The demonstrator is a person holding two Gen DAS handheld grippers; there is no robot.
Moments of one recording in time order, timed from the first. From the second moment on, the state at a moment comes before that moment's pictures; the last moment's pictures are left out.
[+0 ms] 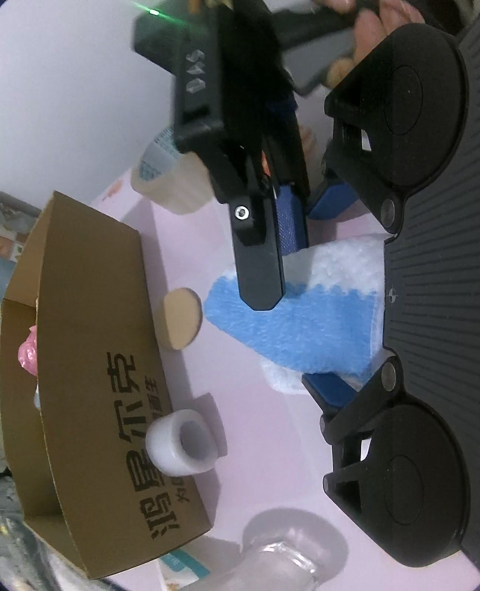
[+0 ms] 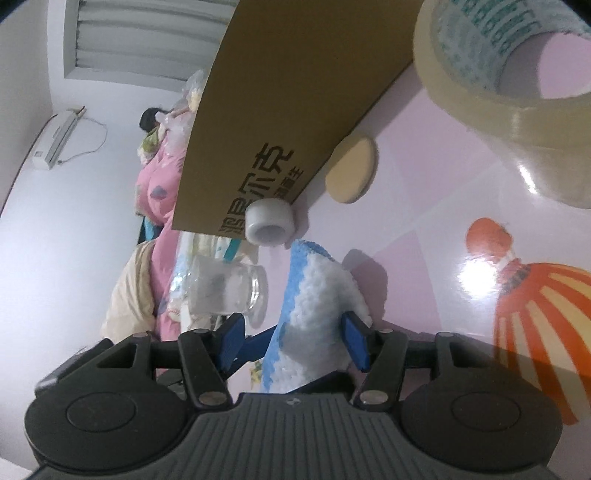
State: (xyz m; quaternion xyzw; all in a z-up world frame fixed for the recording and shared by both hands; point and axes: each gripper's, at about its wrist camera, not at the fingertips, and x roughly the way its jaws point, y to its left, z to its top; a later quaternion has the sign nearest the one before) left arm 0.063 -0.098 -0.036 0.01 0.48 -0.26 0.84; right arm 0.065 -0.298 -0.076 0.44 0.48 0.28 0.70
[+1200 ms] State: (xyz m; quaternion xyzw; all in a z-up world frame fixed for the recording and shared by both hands) left arm 0.046 -0.031 -0.033 -0.03 0.45 -0.15 0.88; right arm 0.115 -0.210 -0.011 -0.01 0.43 0.12 0.90
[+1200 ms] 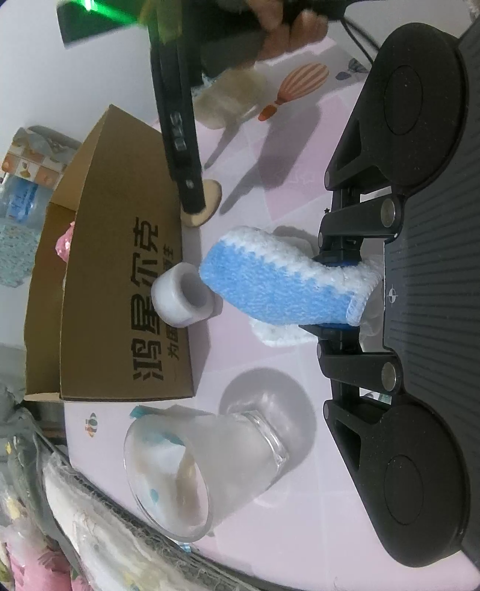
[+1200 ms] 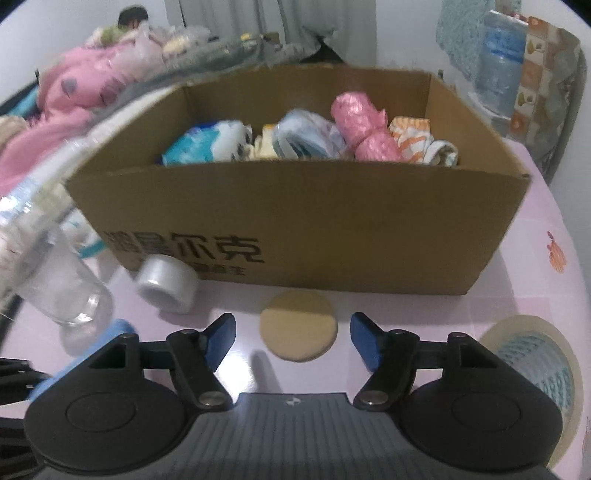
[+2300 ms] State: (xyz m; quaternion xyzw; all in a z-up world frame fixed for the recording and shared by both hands) left arm 0.044 -0.022 -0.034 -0.05 0.44 -0.17 0.88; right arm 0.101 -0.206 0.001 -0.03 0.41 0.14 0.90
